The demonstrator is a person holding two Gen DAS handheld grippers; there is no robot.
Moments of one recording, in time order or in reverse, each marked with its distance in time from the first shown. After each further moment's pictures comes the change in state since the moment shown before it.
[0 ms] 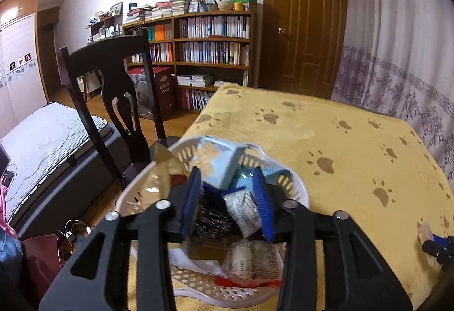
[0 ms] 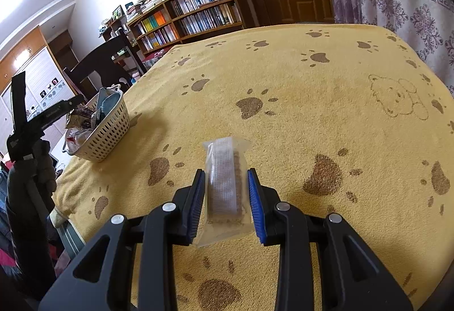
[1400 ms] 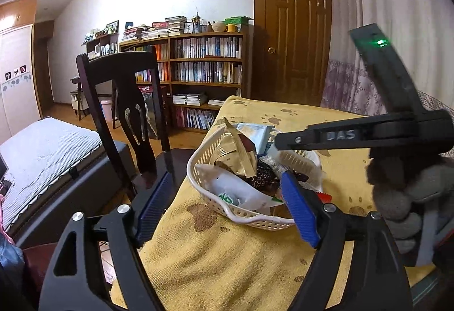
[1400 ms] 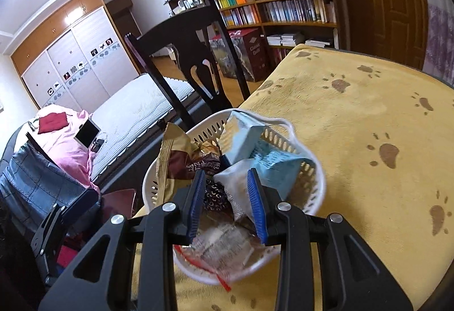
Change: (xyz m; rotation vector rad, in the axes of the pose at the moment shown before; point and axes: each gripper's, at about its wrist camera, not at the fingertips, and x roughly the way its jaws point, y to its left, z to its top) left arm -0.068 0.071 -0.054 0.030 -0.101 -0.070; right arm 0.122 0.255 0.091 -0.233 0.098 0.247
